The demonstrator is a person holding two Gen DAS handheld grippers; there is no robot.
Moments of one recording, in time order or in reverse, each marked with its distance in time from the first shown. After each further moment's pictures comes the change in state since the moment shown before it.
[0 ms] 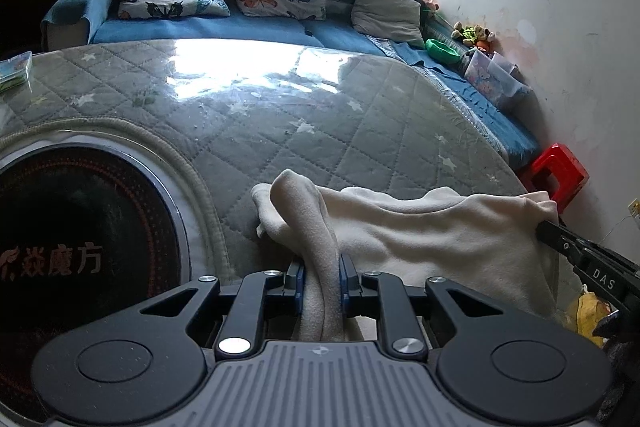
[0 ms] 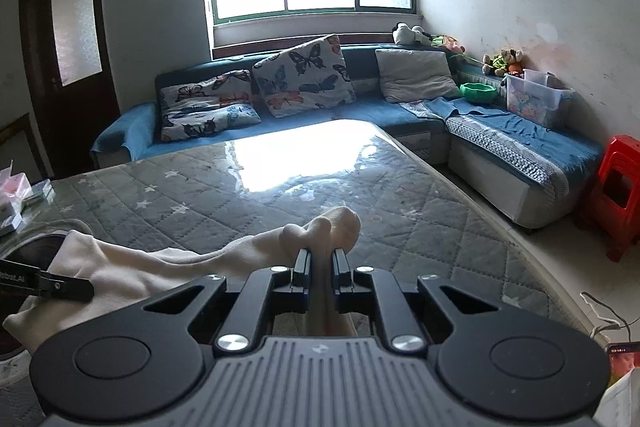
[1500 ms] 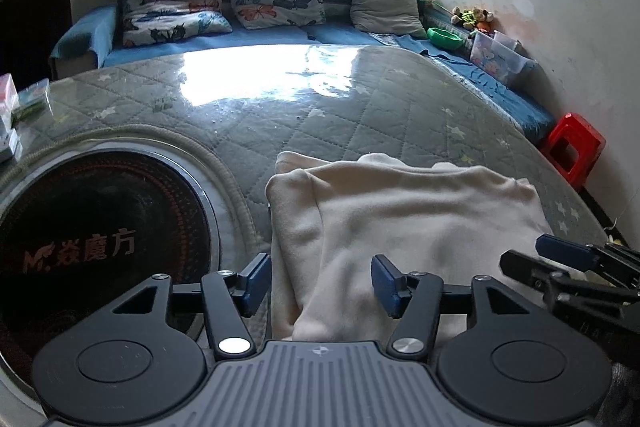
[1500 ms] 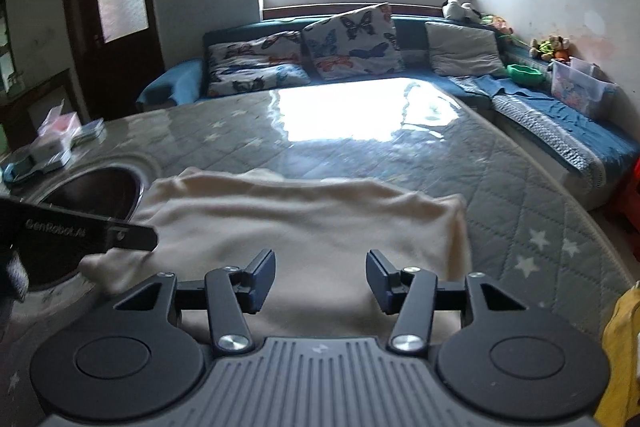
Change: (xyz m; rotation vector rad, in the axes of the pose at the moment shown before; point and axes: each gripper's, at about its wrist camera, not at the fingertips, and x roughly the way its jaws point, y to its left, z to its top) left arm -0.017 -0.008 -0.034 0.138 -0.028 0.086; right arm -0.015 0.056 -0.040 -0.093 0.108 0.114
